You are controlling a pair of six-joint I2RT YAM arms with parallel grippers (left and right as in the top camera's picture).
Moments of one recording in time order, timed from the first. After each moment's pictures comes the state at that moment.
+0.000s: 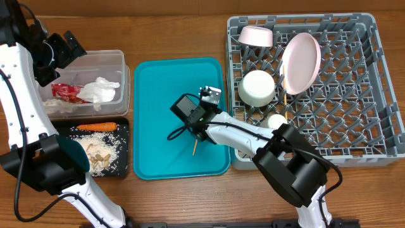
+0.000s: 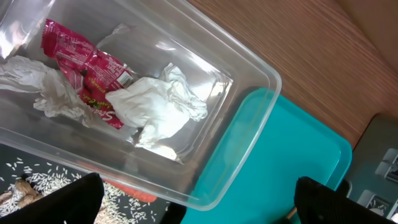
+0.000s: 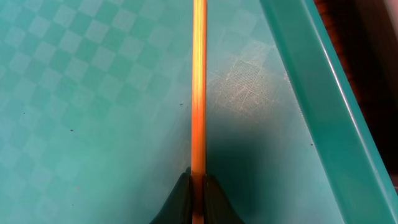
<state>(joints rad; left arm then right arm) 0.39 2.05 2.23 -1.41 0.25 -0.29 0.84 2.09 1.35 -0.46 0.41 1.06</state>
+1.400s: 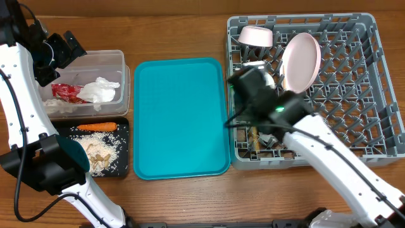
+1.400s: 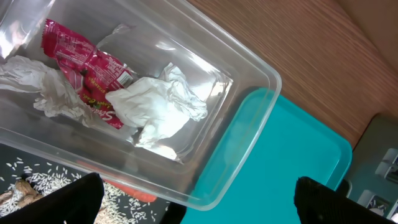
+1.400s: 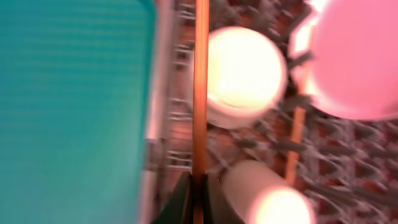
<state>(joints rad) 0.39 2.05 2.23 -1.41 0.25 -0.29 0.60 1.49 1.37 -0.98 0.32 0.43</state>
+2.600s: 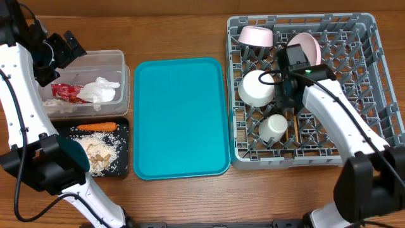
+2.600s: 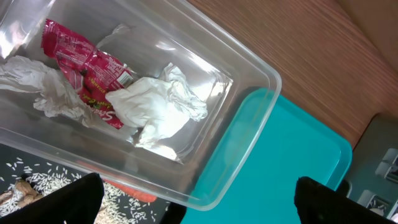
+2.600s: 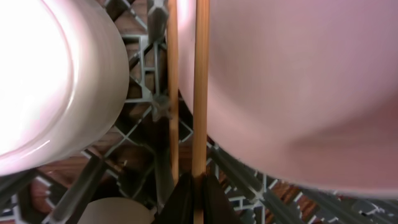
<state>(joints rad) 0.39 2.05 2.23 -1.41 0.25 -0.29 0.22 1.73 1.34 -0.95 0.29 0.16</state>
